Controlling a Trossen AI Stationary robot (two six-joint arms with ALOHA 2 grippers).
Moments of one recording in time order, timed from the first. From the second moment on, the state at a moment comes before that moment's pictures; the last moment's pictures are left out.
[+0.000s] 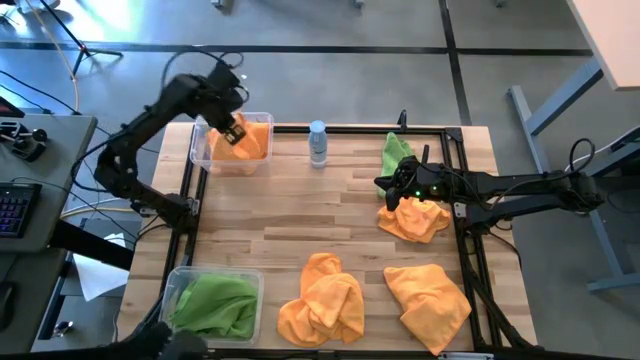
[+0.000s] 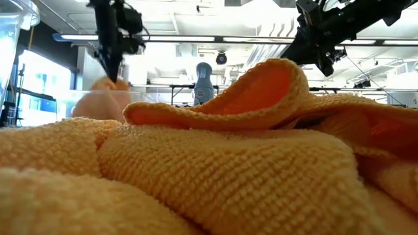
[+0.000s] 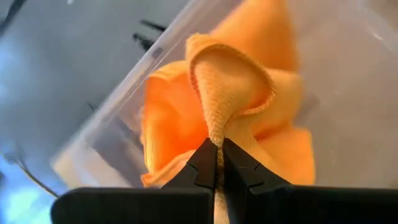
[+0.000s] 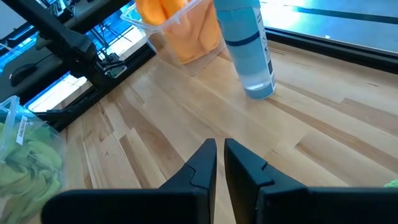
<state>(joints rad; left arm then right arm) 0.93 1.44 1.42 -1.25 -0.18 0.17 -0.08 0.94 0.61 -0.14 0.28 0.61</state>
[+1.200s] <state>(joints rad) 0.97 1.47 1.06 -0.86 -0.14 -0.46 -0.08 0.94 0.61 -0.14 0.28 0.60</state>
